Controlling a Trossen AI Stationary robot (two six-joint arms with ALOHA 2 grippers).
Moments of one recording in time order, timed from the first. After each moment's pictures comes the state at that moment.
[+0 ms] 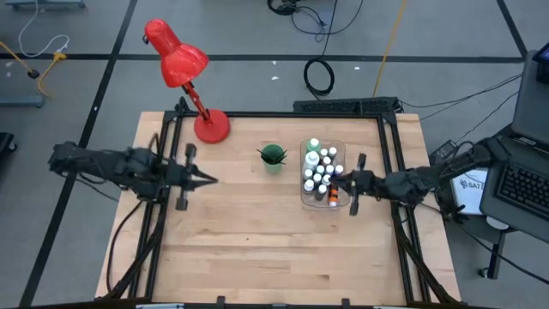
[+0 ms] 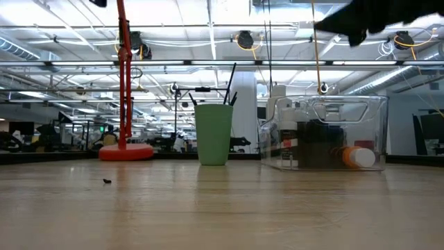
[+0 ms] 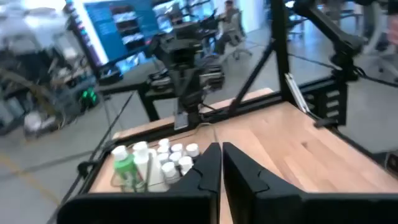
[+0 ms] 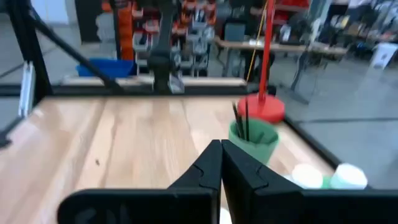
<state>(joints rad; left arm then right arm) -0.21 0.57 0.61 -0.09 -0.10 0.25 0.34 0.73 0.43 0.17 0.56 0.01</state>
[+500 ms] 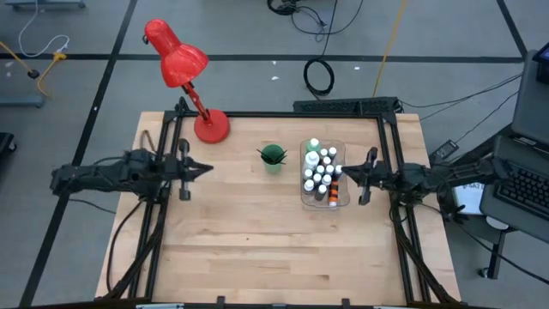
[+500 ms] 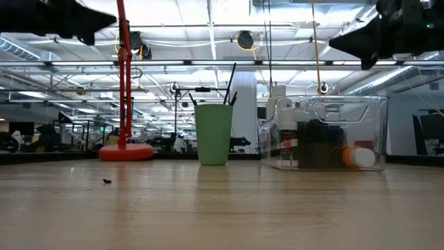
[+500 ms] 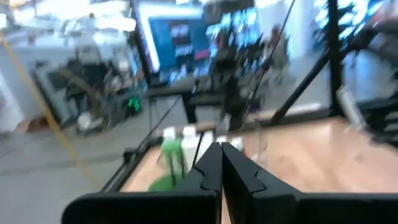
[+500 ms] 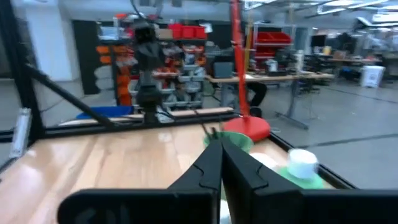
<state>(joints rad) 0.03 0.27 0.29 0.05 -0.02 0.23 0.16 0.35 0.15 0.27 0.42 -0.01</state>
